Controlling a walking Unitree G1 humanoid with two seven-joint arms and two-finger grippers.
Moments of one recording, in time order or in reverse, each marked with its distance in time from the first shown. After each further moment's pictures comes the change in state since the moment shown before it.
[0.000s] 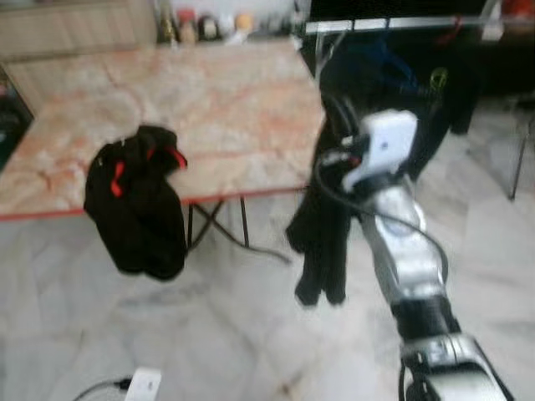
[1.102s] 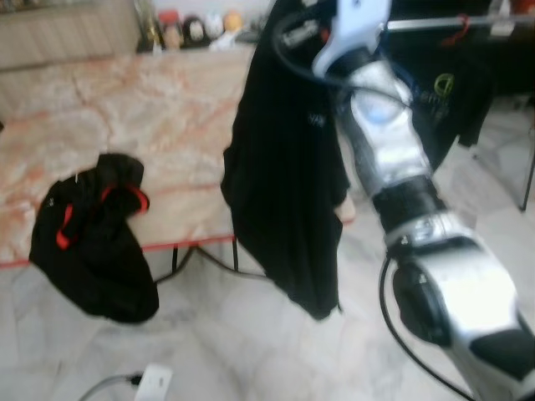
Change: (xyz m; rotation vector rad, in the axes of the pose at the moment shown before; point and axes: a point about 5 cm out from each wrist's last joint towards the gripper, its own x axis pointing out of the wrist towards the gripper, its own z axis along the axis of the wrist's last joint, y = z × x) left arm 0.002 -0.018 0.003 0.021 -0.005 -0.035; right arm 0.087 -0.003 0.061 -0.057 -0.109 0.045
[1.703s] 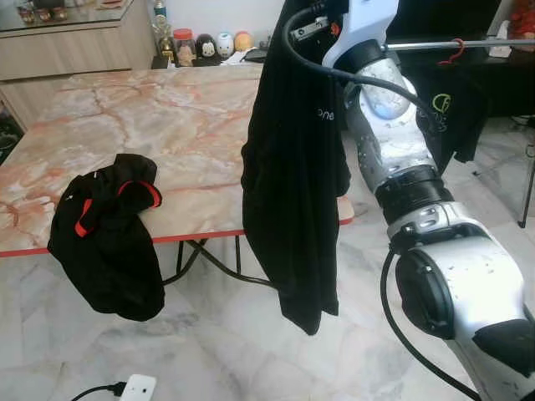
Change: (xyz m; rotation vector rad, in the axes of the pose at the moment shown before) left arm -0.007 0.026 -0.015 -0.003 0.035 0.030; right arm 0.006 0.000 0.008 -0.015 -0.040 0.008
